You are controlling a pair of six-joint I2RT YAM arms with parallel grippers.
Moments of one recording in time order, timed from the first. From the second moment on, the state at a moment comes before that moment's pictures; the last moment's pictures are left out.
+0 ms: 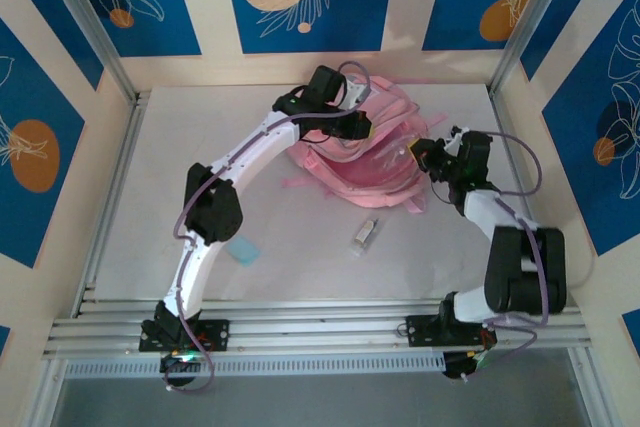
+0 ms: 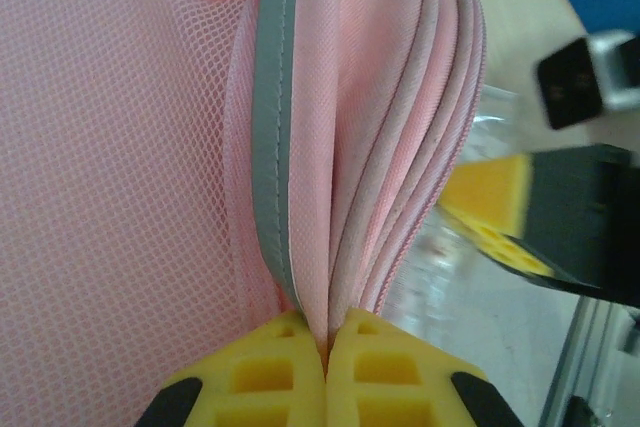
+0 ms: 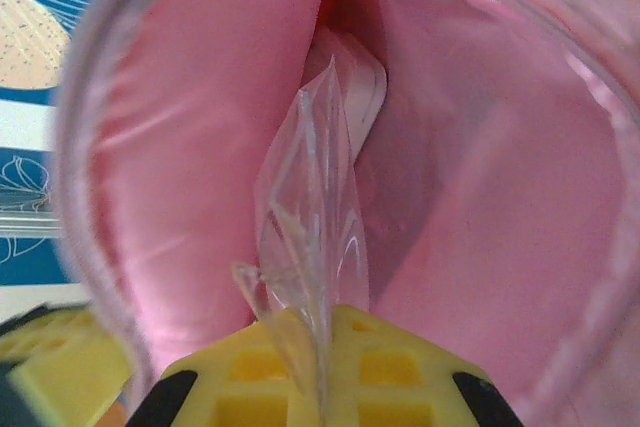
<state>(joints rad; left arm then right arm) -0.66 2.26 2.24 -0.69 0.50 -0.34 -0.06 1.47 0.73 0.32 -0.58 1.03</state>
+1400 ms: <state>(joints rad) -0.65 2.14 1.97 -0.36 0.55 -0.55 0.09 1.52 0.93 -0.03 -0.45 1.04</state>
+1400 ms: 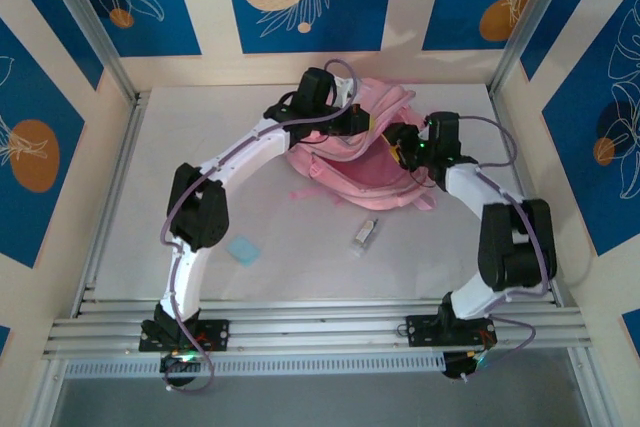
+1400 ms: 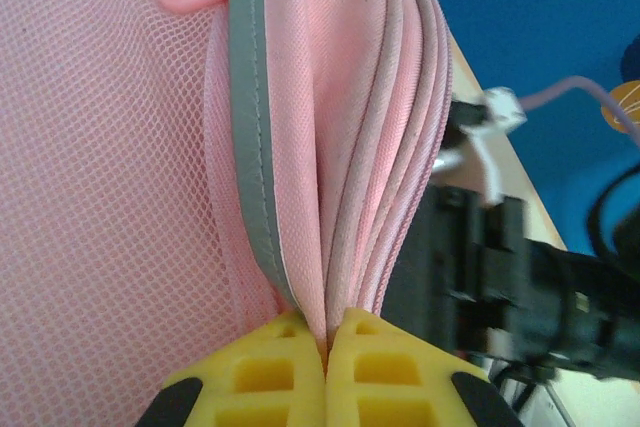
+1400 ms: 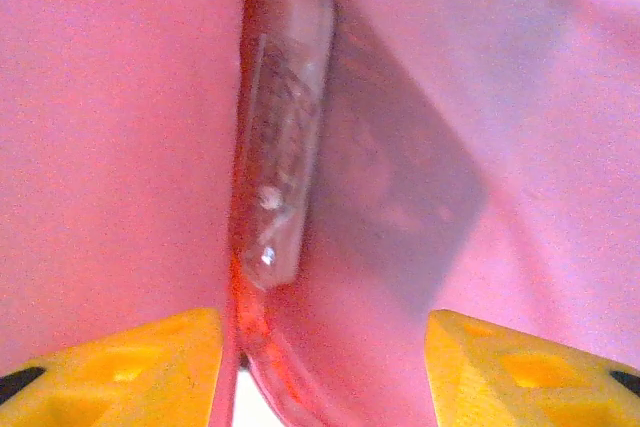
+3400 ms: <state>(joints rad) -0.44 1.80 0.87 0.50 0.24 -1.08 0.17 1.58 1.02 -0.34 -0.14 0.73</state>
